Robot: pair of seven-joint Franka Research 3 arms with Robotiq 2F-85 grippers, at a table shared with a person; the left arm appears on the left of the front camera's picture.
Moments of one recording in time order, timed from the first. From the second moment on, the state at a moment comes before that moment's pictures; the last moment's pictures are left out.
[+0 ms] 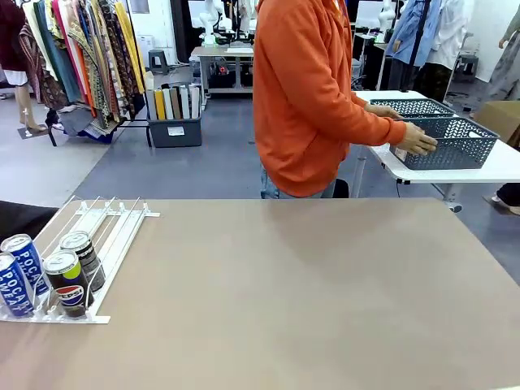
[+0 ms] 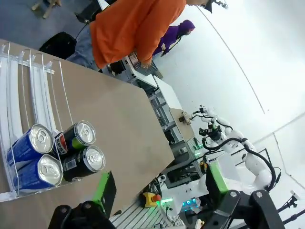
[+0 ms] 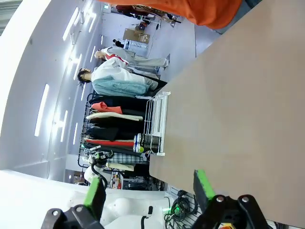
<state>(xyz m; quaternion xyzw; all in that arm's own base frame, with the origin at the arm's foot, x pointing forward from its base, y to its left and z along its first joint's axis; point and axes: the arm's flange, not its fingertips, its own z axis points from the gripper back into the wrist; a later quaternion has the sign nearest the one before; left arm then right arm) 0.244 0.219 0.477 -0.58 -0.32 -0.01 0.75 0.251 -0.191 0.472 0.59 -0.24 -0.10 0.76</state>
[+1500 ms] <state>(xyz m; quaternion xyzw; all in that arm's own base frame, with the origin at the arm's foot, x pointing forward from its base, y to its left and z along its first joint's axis) 0.288 0.050 0.535 0.09 -0.12 -0.07 0.99 0.251 -0.190 0.471 0.60 -0.24 -0.10 0.76</state>
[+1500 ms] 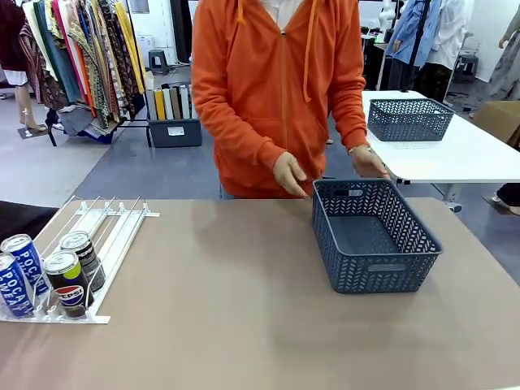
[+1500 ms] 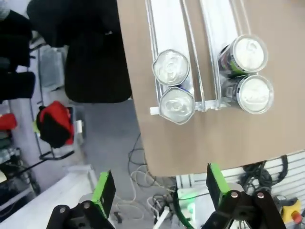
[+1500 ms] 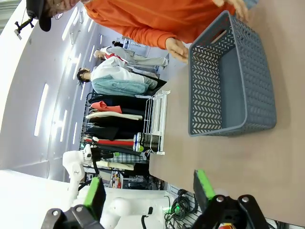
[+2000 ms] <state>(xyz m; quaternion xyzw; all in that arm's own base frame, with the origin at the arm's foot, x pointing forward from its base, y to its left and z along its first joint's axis) 0.298 0.041 0.520 0.03 -0.11 -0.10 0.99 0.250 -0.190 0.471 0.60 -0.24 -0.10 0.76</state>
